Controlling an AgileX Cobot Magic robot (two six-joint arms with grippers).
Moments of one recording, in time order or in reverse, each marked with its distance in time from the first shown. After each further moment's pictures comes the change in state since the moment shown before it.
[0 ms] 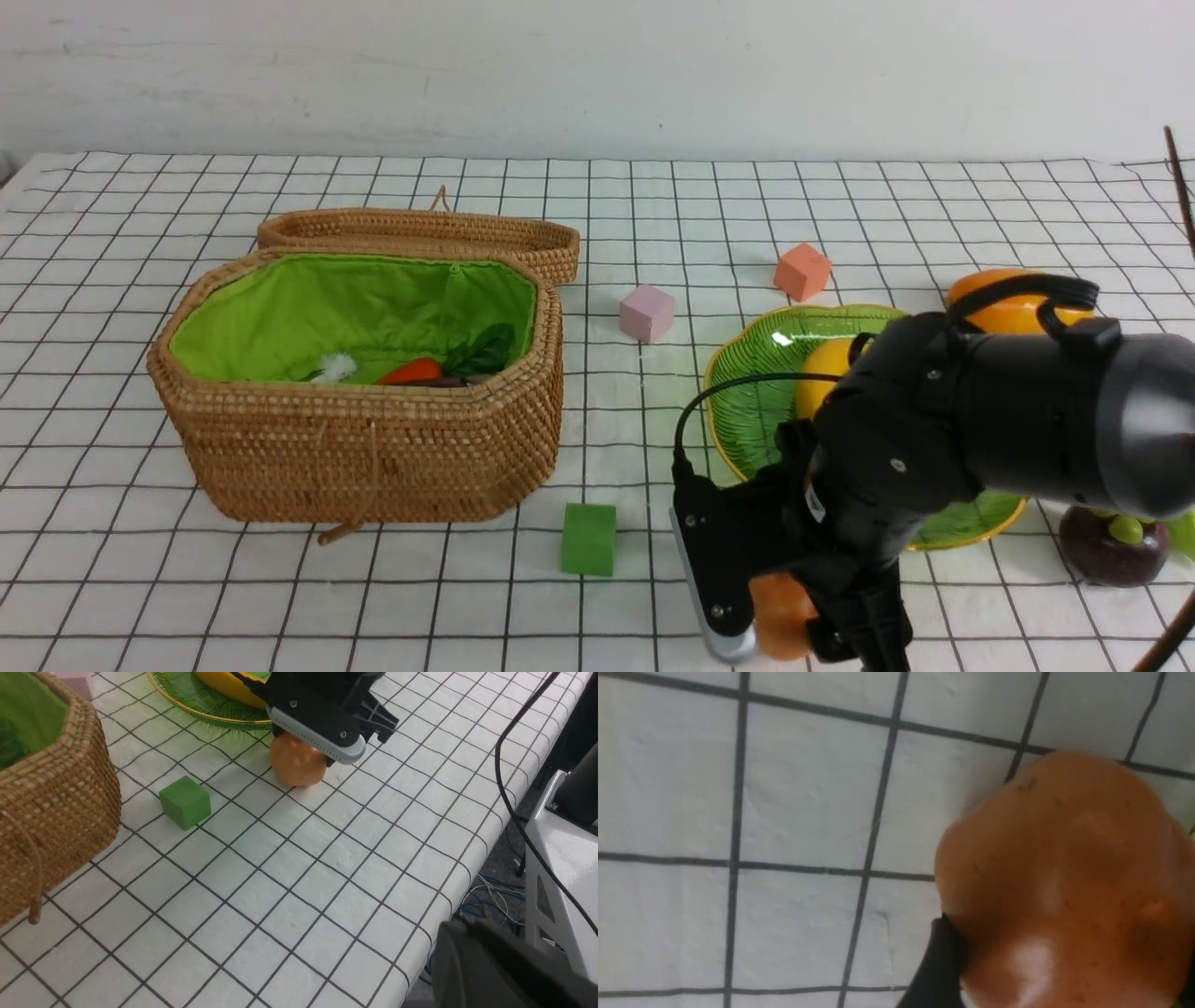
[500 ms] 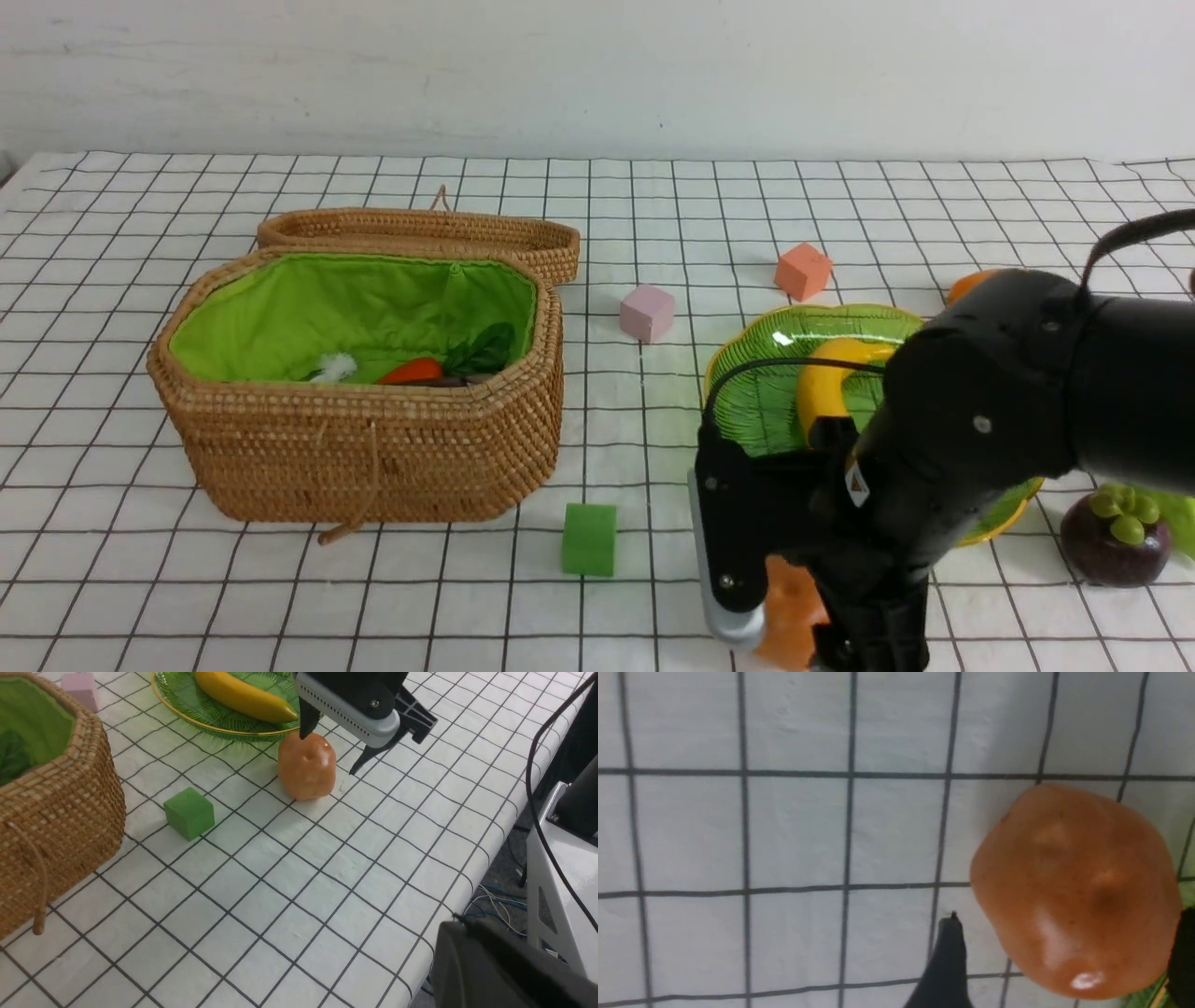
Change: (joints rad) right arm 0.000 -0.130 0.014 0.145 0.070 0.026; left arm 0.000 0.000 0.000 0.000 -0.020 0.000
